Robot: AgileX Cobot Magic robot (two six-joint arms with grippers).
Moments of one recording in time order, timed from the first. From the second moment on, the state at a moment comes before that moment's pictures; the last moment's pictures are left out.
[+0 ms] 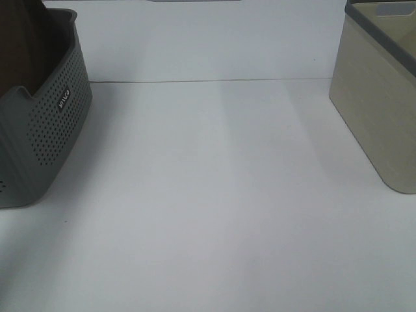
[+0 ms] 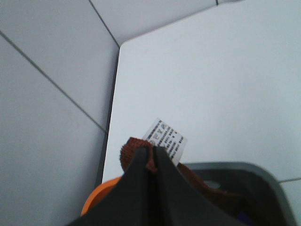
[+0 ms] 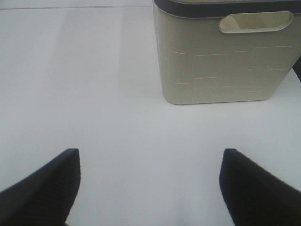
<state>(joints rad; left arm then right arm) -0.11 2.07 -2.22 0.45 0.74 -0.07 -0.01 -0.01 -0.50 0.01 1.07 -0.03</state>
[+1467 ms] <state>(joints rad) -0.75 1.87 -2.23 -0.06 0.99 0.38 -0.01 0.65 -0.51 0.45 1.03 -0.38</state>
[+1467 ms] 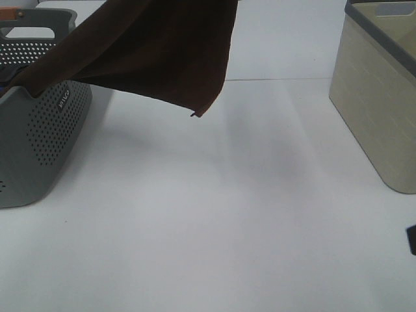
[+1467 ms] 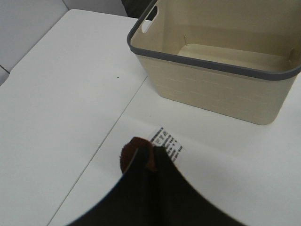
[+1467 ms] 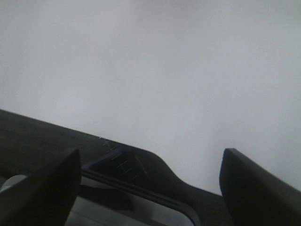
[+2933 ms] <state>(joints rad) -0.76 1.87 -2.23 -0.23 0.94 0.38 0.13 1.64 -0.71 1.74 1.01 -1.95</state>
